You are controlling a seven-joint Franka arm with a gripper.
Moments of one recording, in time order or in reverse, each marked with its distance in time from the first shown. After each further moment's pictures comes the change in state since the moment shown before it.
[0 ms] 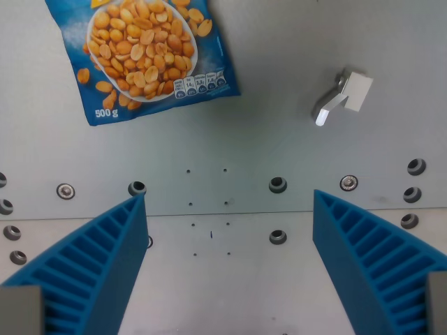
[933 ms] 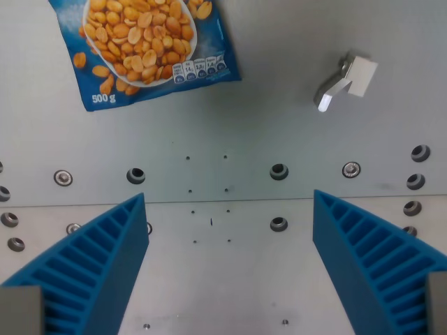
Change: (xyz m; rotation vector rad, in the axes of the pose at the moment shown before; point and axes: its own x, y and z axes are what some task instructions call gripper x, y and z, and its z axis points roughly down) arm -0.006 0.000 0.005 0.002 -0.037 0.000
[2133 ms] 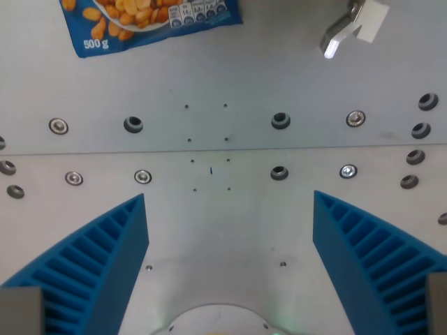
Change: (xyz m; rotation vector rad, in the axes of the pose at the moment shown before) arm -0.001 0.000 -0.001 0.009 -0.164 0.000
